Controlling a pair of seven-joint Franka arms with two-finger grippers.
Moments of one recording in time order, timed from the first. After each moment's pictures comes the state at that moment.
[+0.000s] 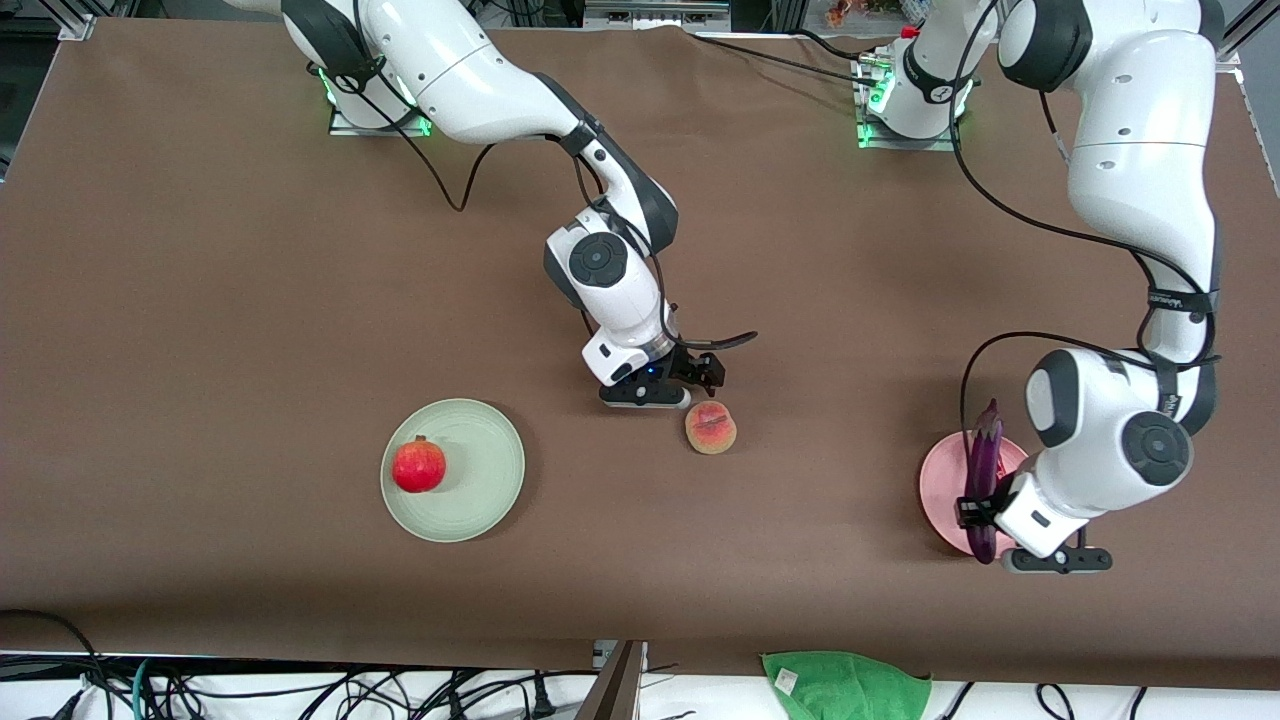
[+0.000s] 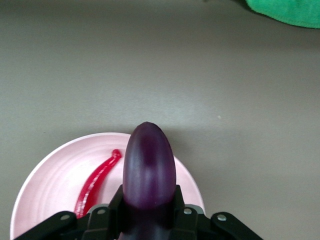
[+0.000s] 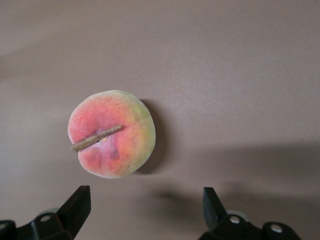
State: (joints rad) left arm 0.04 0.89 -0.05 -1.22 -0.04 2.23 -0.01; right arm 0.77 0.97 -0.01 -1.22 0.16 2.57 0.78
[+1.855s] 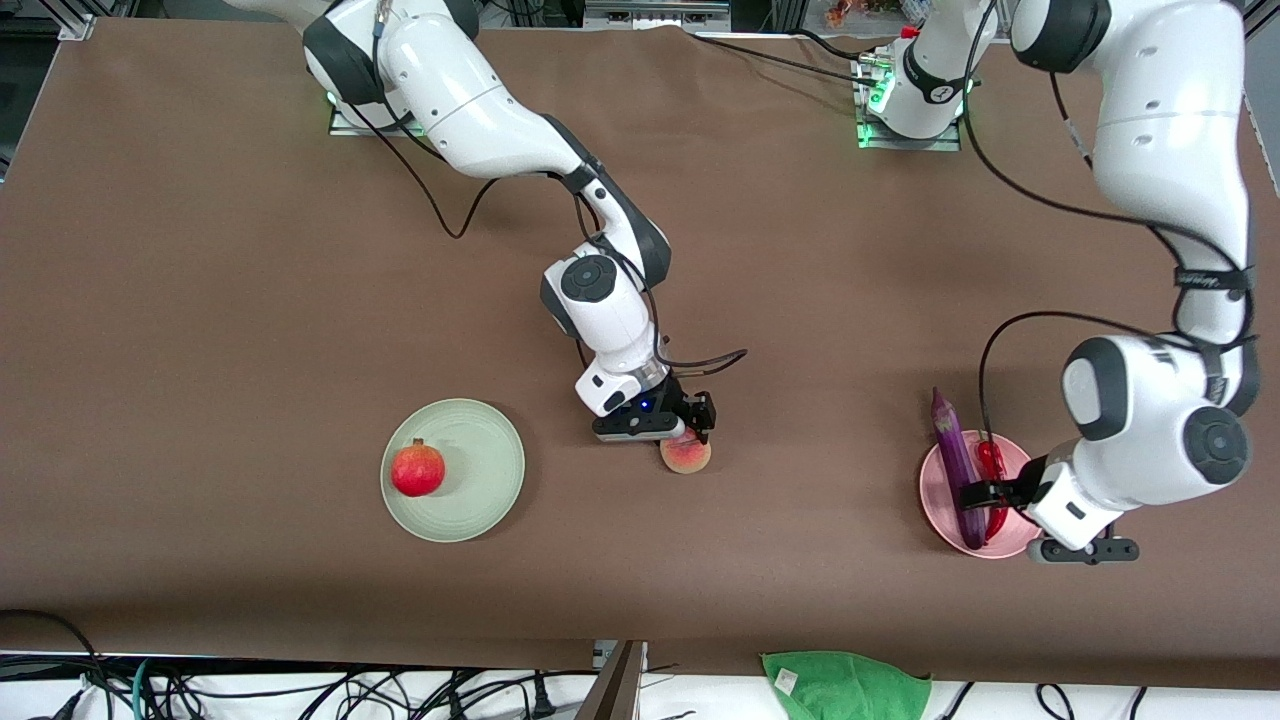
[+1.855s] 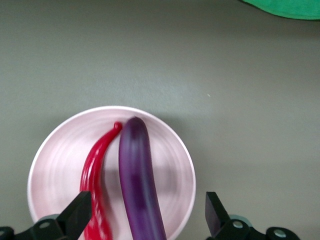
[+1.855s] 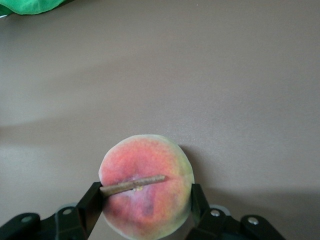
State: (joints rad) left arm 0.04 0.79 -0.04 -1.23 -0.10 2.05 0.02; right arm 0.77 1.10 -0.08 -1.06 0.15 2.67 0.73
